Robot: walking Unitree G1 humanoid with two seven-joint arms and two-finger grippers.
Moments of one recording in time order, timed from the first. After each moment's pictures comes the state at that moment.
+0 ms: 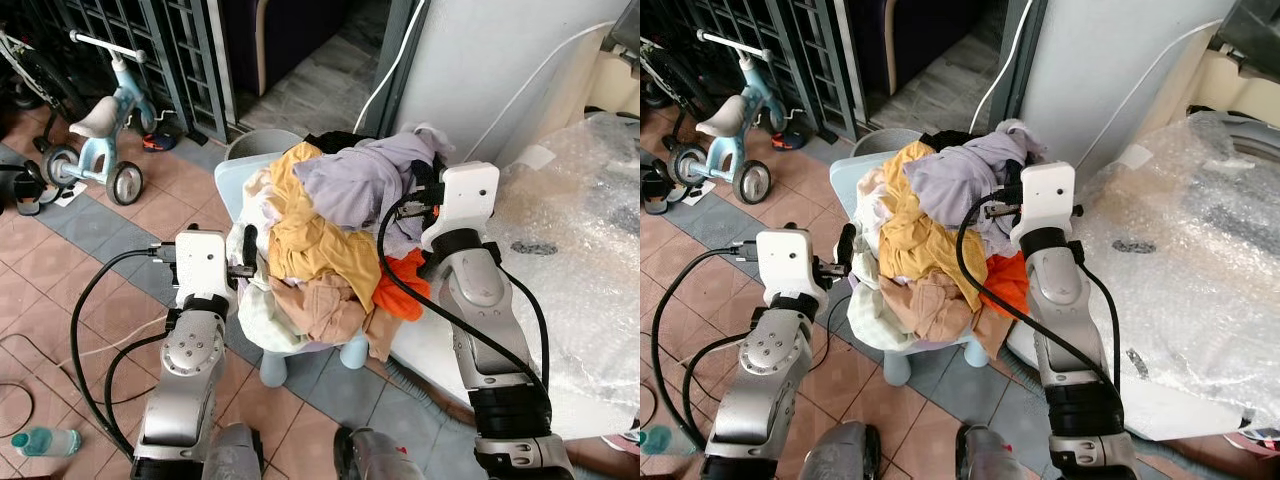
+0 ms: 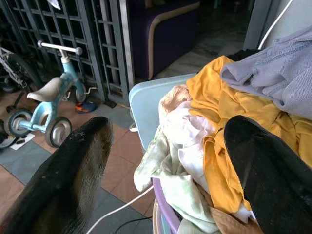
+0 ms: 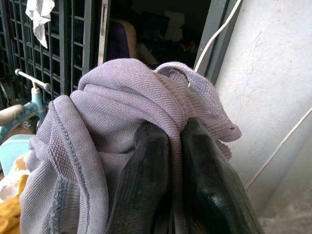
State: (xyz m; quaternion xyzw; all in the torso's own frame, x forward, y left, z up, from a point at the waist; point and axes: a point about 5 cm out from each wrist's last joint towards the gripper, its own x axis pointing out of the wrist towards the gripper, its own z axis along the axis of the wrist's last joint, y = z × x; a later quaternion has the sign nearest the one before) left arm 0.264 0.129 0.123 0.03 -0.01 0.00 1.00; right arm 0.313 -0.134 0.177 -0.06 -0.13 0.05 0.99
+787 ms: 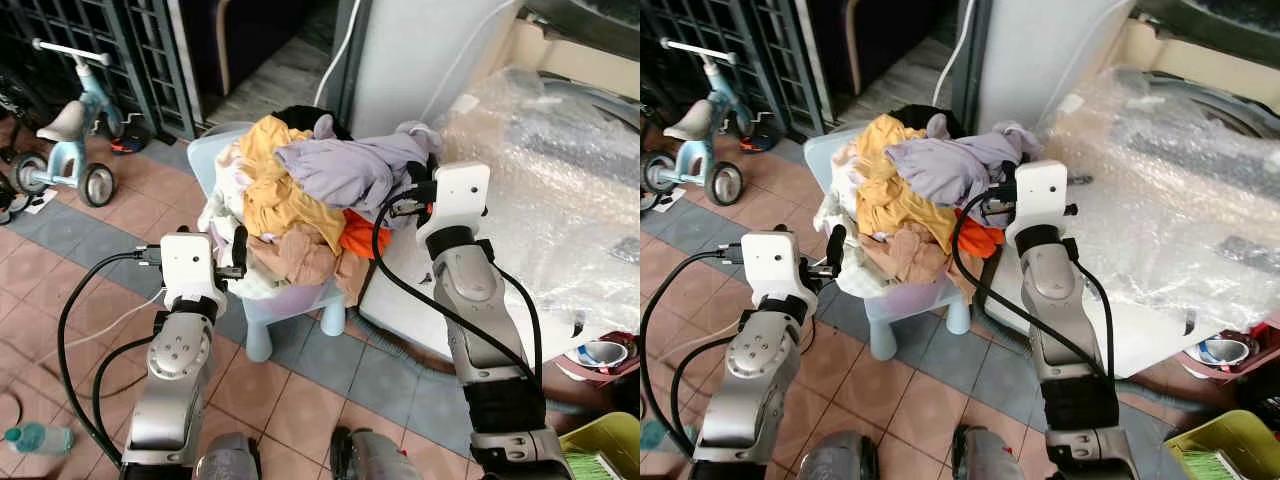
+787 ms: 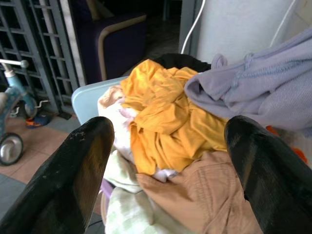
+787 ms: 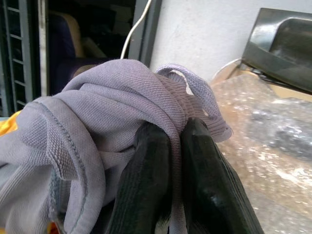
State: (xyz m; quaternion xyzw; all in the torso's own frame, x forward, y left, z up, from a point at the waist) left arm 0.261 0.134 0.120 0.01 -0.01 -0.01 1.00; right arm 0.317 -0.140 0.172 -0.07 -0.11 0.04 0.99
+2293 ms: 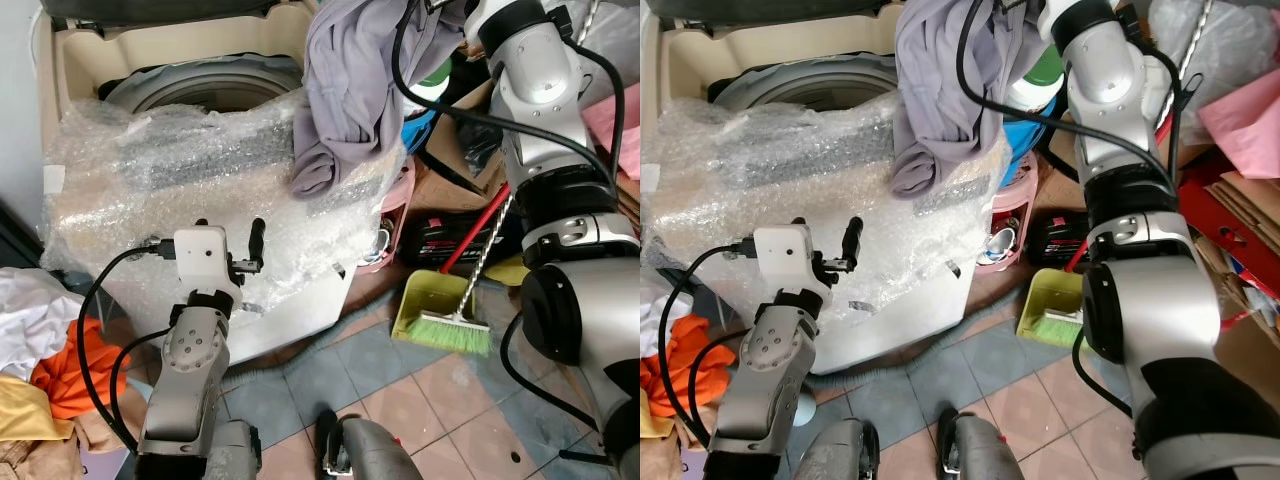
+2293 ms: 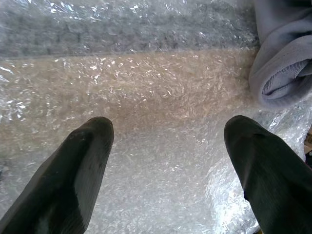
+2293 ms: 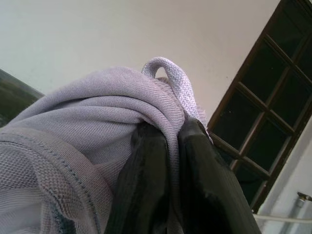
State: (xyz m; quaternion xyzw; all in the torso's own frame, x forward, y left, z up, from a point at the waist) left arm 0.267 0.127 0.128 -0.01 -0.02 -0.02 1.00; right arm 0.393 -0.125 0.349 -0.22 -0.36 0.13 0.90
